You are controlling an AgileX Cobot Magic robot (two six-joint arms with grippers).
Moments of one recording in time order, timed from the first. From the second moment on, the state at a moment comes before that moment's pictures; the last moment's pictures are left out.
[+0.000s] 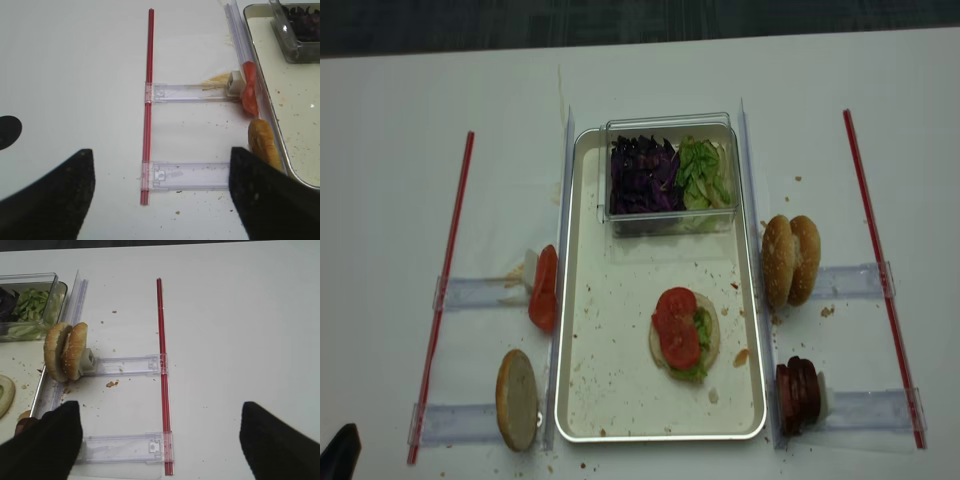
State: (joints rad) left arm -0.03 -0.01 -0.49 0.08 1.18 -0.13; right arm -0.07 -0.02 -0.48 0.04 1.12 -0.01
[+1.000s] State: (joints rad) left arm -0.03 -0.01 -0.49 0.08 1.18 -0.13; right arm -0.07 -0.02 -0.48 0.04 1.12 -0.01
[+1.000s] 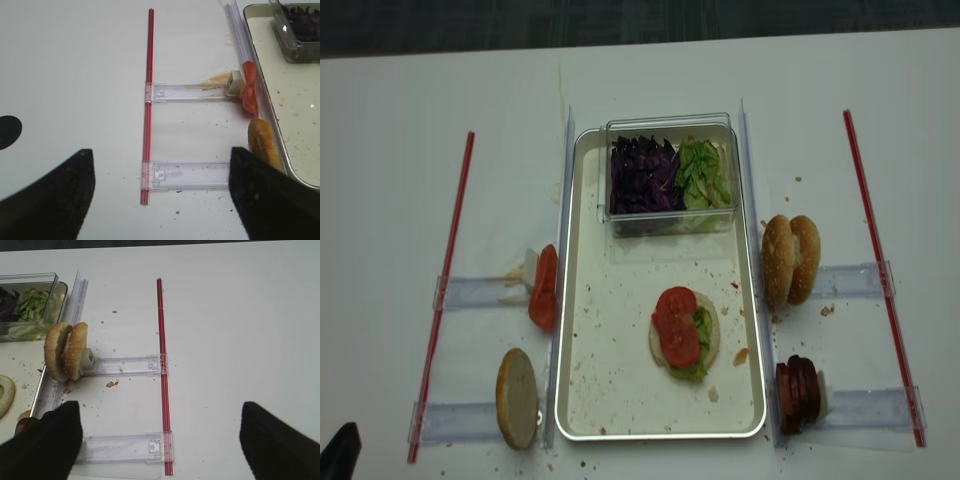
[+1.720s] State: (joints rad) left arm -0.03 -0.02 -0.49 0.08 1.18 -0.13; right arm -0.07 -0.02 -0.48 0.04 1.12 -0.01
